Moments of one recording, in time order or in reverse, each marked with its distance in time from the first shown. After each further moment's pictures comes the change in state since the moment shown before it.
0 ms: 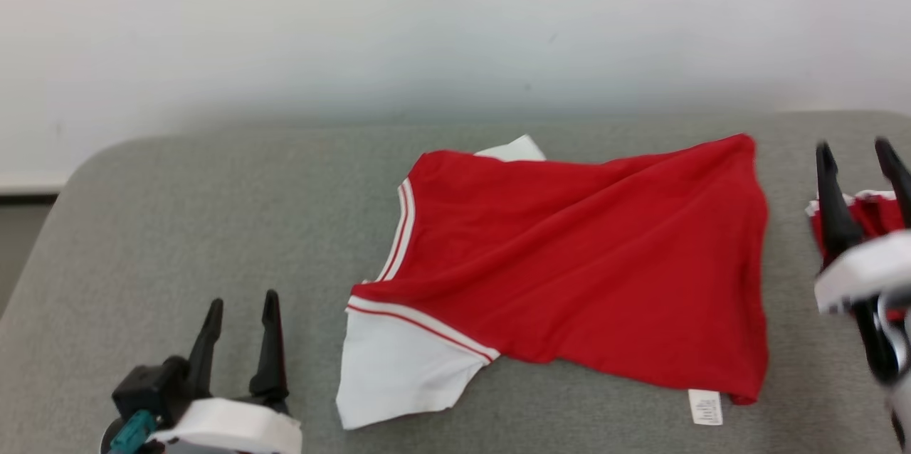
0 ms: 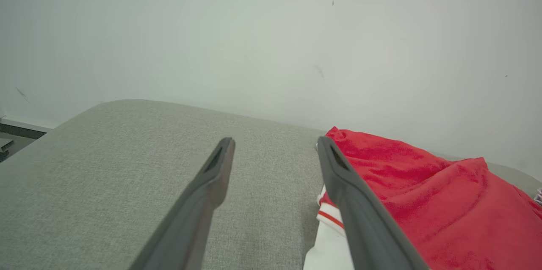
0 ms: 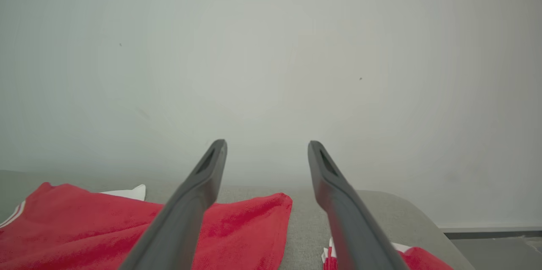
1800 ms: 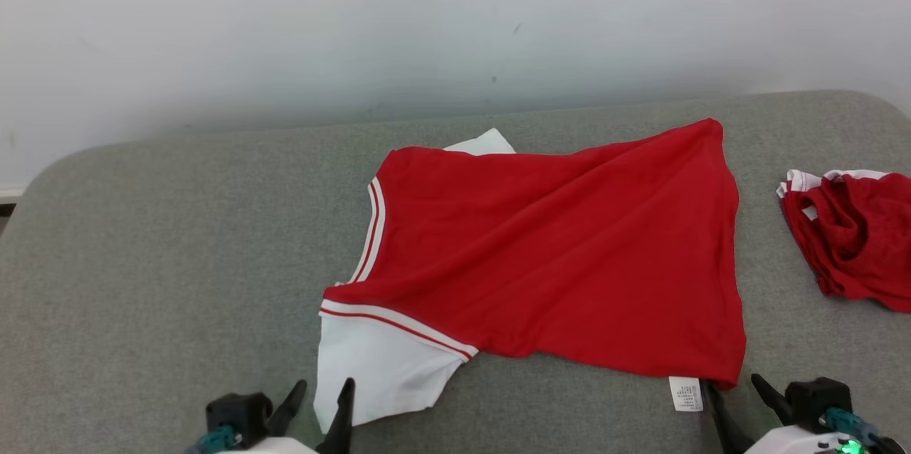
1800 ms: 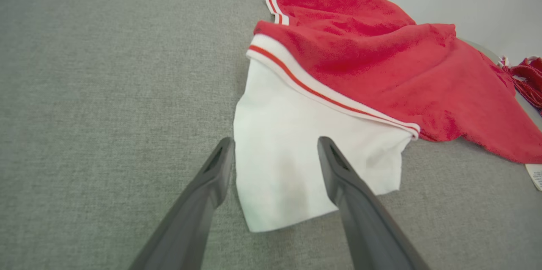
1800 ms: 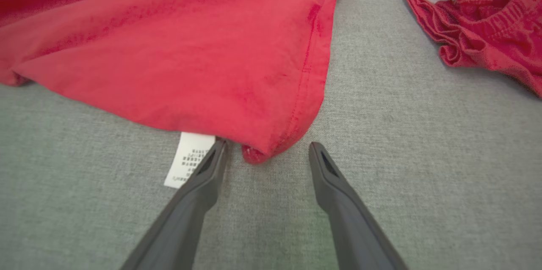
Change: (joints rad) left arm 0.088 -0.121 0.038 0.088 0.118 -0.157 0.252; right arm 0.520 0.109 0.014 -0.212 -0.066 0.000 0.217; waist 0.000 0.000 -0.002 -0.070
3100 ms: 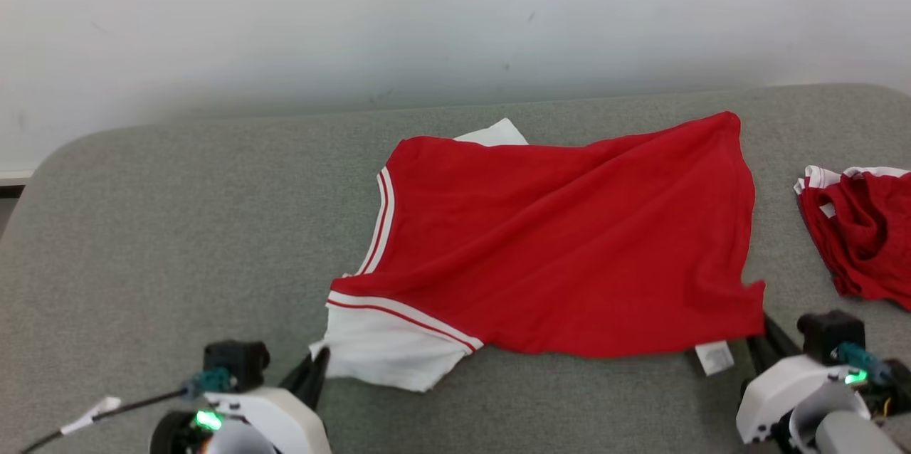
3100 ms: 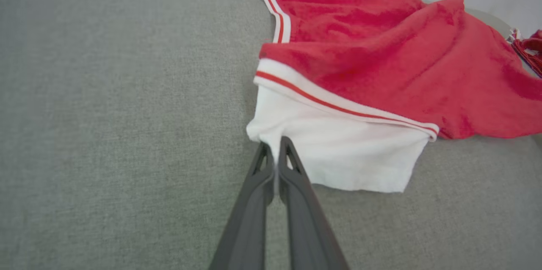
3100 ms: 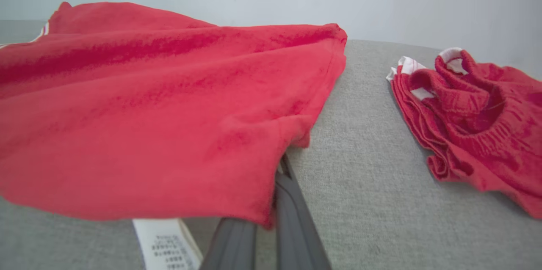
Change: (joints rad) left arm -0.066 0.088 -0.047 -0.063 -0.035 -0.006 0.222; right arm -0.268 -0.009 0.088 0.310 0.025 0.000 -0.214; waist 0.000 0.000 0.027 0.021
